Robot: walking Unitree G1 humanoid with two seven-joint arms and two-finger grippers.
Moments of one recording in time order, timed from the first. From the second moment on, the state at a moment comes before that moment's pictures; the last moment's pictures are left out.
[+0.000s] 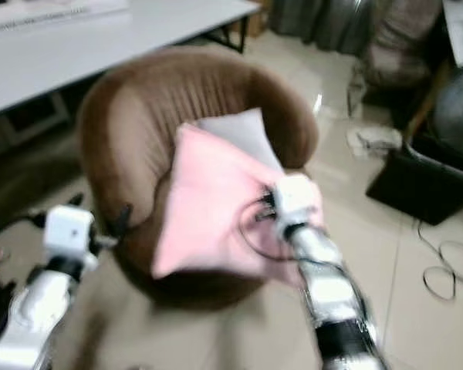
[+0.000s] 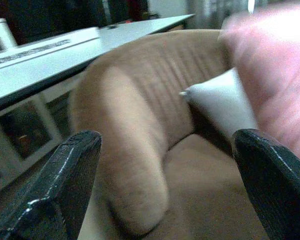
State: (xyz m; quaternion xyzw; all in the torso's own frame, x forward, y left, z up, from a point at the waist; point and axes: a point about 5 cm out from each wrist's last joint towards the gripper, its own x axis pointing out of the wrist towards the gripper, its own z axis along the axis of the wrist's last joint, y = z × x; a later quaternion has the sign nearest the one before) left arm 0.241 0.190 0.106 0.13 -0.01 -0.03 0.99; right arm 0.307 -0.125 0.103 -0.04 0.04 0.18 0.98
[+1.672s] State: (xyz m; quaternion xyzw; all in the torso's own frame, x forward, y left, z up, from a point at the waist) left arm 0.228 0.185 0.065 0.13 0.08 -0.06 0.99; right arm 0.273 -0.163 0.060 -0.06 0.14 0.07 0.99
